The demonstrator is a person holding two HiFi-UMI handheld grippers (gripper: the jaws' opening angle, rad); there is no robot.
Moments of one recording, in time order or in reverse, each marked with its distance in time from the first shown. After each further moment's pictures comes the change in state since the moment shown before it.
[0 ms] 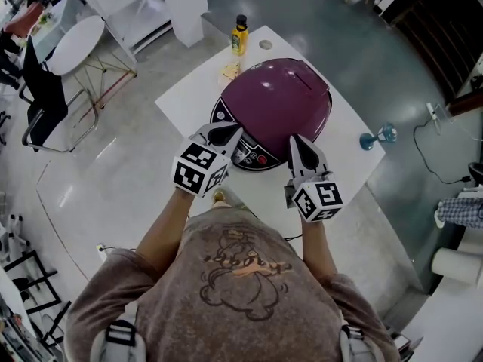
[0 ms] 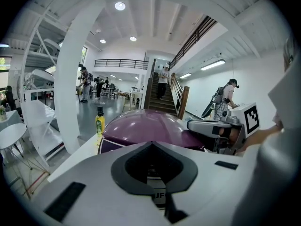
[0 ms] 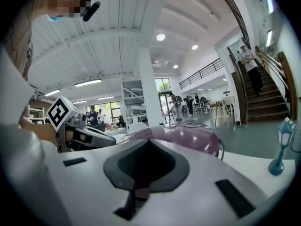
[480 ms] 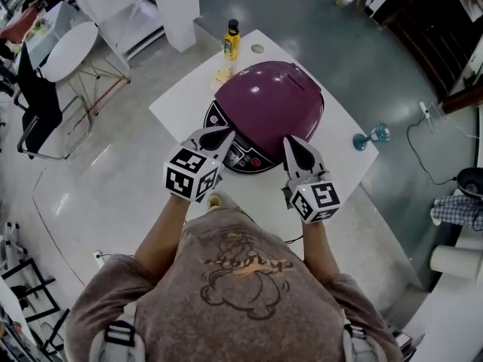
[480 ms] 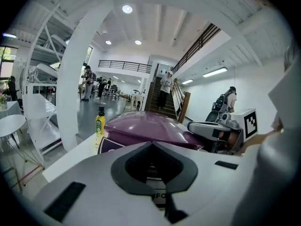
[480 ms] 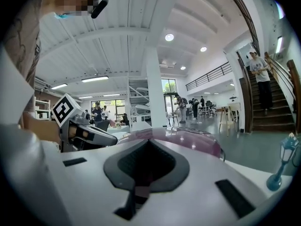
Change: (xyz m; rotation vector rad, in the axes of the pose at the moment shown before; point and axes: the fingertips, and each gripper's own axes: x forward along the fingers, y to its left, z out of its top) left arm -0.005 0.001 0.004 -0.068 -0.053 -0.009; right arm -0.002 0.005 0.011 -0.089 0.003 0.047
